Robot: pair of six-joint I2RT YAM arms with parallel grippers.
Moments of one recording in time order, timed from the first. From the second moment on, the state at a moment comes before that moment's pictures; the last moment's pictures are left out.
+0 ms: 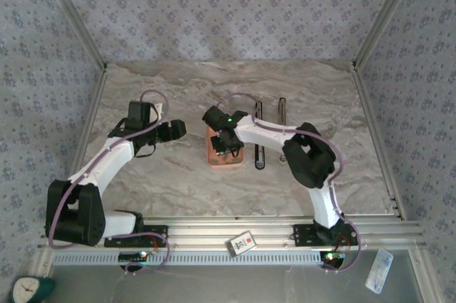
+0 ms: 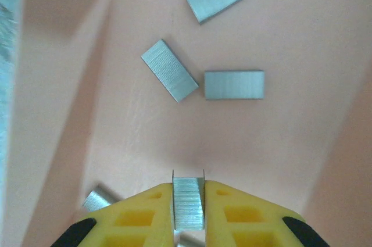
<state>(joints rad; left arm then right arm) -0.21 1.28 0.81 -0.37 0.33 -0.37 0.85 2.00 1.50 -0.76 0.06 0.50</state>
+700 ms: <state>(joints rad) -0.49 1.29 0.87 -0.28 0.35 -0.03 0.82 1.22 0.78 -0.83 0.09 0.77</state>
